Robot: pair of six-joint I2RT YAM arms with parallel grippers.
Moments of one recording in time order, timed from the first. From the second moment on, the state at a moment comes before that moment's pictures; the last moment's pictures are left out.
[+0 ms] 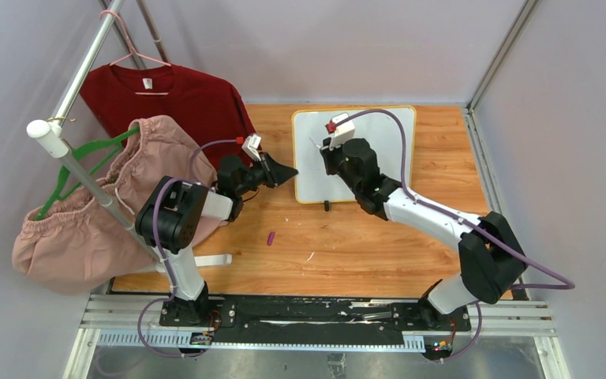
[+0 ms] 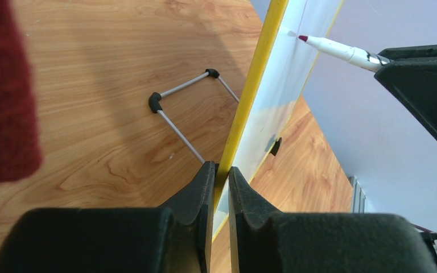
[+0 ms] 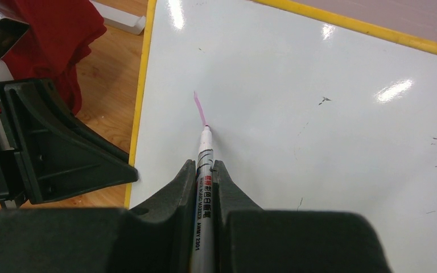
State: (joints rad) left arm -0.30 1.82 0.67 1.08 0.63 -0.74; right arm 0.71 1.49 1.00 0.29 0.24 0.01
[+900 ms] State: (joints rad) left arm -0.30 1.82 0.67 1.08 0.63 -0.74; right arm 0.66 1.47 1.01 0.29 0.22 0.08
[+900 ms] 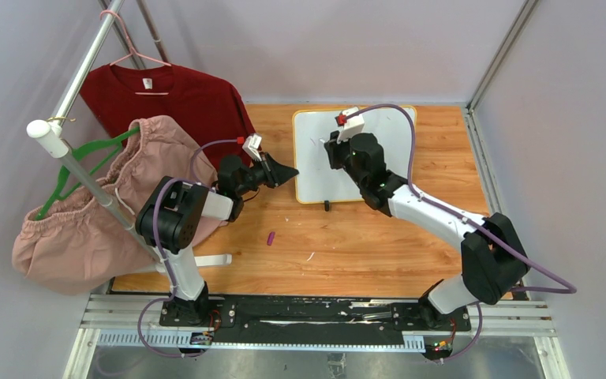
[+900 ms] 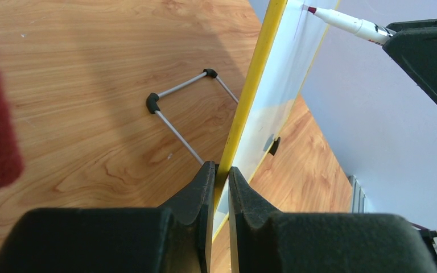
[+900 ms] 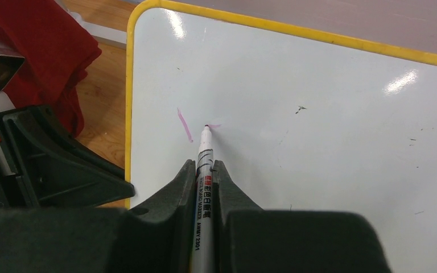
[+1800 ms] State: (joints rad) left arm -0.30 1.82 0.67 1.08 0.62 -0.74; right arm 0.66 1.48 0.97 0.28 0.13 0.15
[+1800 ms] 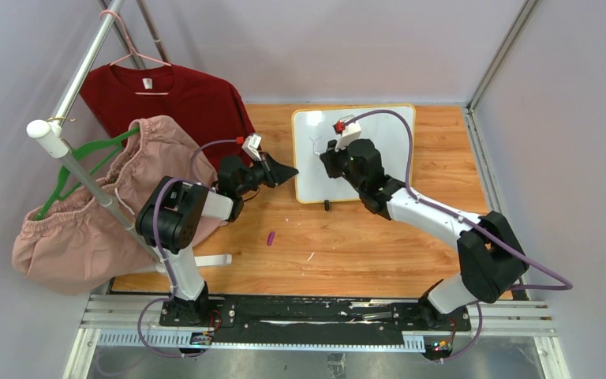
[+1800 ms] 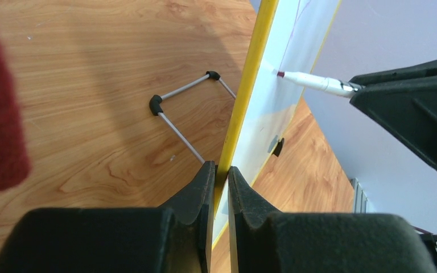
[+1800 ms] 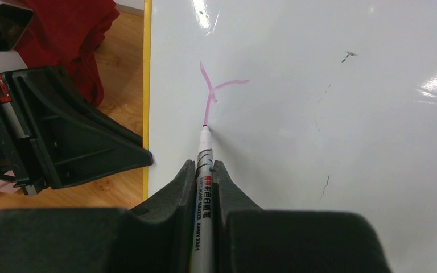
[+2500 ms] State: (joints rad) left arm -0.30 1.82 0.67 1.10 0.63 -0.73; right arm 0.66 1.35 0.91 0.26 0.14 0.17
